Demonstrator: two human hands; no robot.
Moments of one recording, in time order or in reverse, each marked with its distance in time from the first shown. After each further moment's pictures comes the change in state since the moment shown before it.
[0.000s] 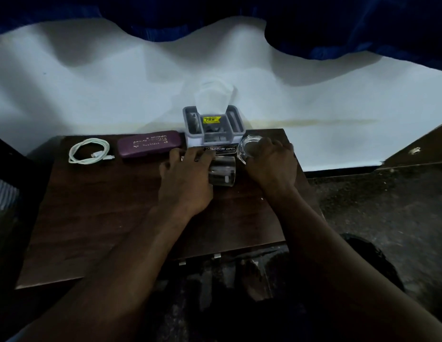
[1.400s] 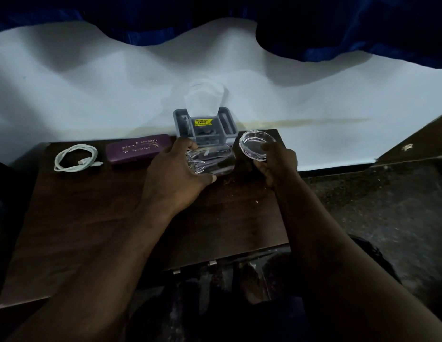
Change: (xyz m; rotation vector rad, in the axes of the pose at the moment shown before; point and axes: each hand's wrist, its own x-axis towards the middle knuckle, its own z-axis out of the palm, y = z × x) left_hand 0.008 -0.006 -0.016 -0.487 0.148 -0.098; right_hand 0.026 0.008 -0.010 1.241 -0.024 0.793
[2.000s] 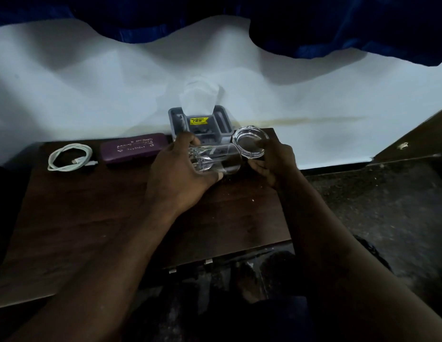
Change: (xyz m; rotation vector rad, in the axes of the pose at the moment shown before) left_hand -0.003 0.012 0.010 -0.057 0.075 0.082; right_hand -0.004 -0.006 -0.013 -0.124 -0.162 -0.059
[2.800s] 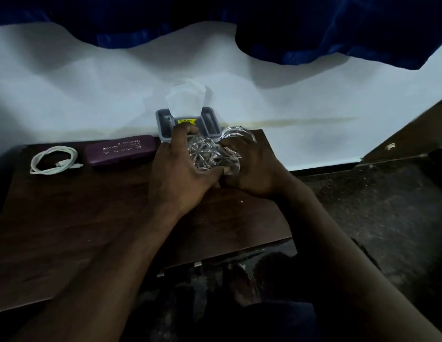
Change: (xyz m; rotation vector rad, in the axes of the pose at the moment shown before) left_hand -0.002 0.023 0.016 -0.130 0.084 0.055; right_hand -0.028 -0.005 -0.022 -1.005 -0.449 -0.973
